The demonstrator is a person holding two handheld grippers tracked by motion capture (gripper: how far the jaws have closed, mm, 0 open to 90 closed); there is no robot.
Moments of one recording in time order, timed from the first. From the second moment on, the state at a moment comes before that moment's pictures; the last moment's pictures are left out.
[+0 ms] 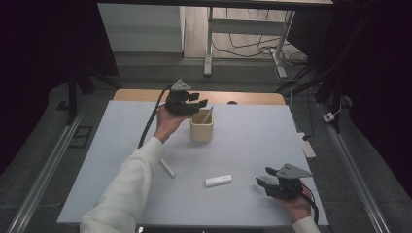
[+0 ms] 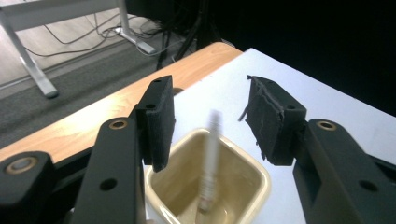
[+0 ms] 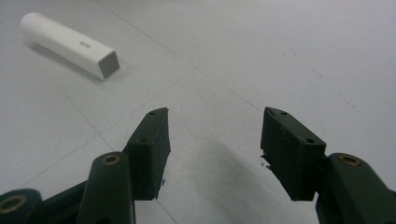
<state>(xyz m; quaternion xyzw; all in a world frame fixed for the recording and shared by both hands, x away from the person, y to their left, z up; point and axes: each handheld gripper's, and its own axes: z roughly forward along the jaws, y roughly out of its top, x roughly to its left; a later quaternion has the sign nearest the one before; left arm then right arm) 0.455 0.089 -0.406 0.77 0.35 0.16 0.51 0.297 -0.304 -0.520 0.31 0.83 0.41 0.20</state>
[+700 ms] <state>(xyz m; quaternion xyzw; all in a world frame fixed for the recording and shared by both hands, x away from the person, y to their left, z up) 0.415 0.104 -0.395 0.82 0.28 0.17 0.47 0.297 -0.304 -0.520 0.31 0.83 0.41 0.21</state>
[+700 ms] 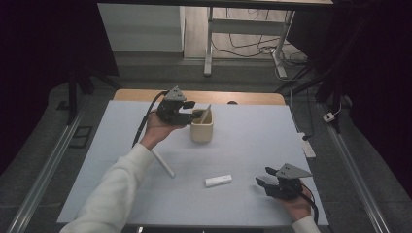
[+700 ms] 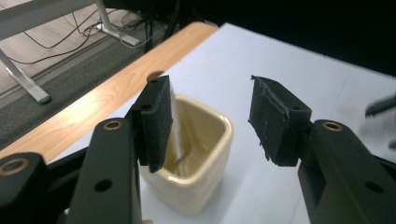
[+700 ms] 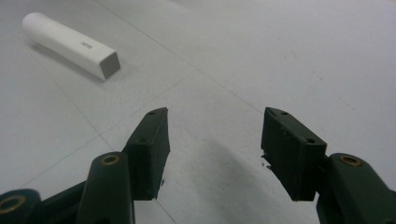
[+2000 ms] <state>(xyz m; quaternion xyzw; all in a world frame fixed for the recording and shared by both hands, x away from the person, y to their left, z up) 0.378 0.160 -0.412 0.91 0.21 0.13 0.33 0.295 -0.304 -0.519 0.31 0.83 0.41 0.20</state>
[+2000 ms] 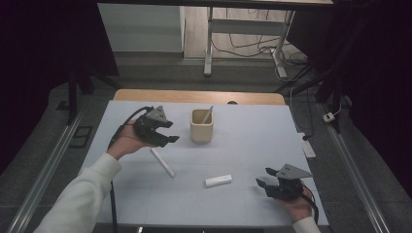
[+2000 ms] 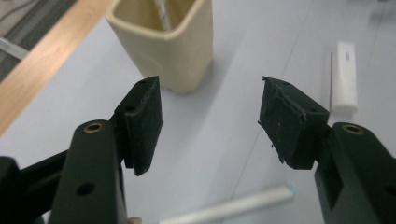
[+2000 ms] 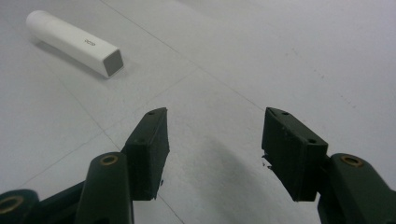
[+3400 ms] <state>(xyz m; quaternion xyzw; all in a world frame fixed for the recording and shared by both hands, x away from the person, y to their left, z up) 0.378 0.171 -0.470 0.96 0.12 0.07 0.23 0.296 -0.303 -0.521 0.31 0.84 0.40 0.19</state>
